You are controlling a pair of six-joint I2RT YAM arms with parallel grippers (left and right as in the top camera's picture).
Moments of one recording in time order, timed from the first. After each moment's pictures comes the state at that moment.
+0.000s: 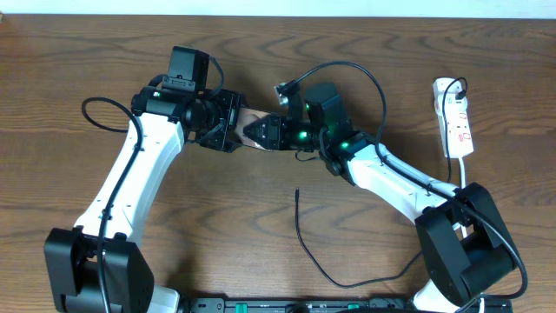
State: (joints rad) left arm -0.20 1.63 1.35 -0.85 0.41 -1.54; right arm 0.56 1.80 1.08 0.15 -0.65 0.77
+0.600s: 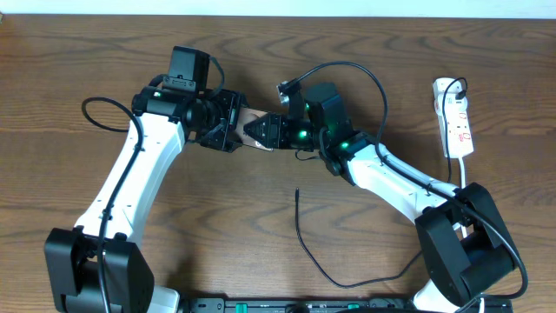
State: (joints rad) left arm -0.20 1.63 1.35 -0.85 0.40 -1.54; right arm 0.56 1.80 1.08 0.18 -0.62 0.78
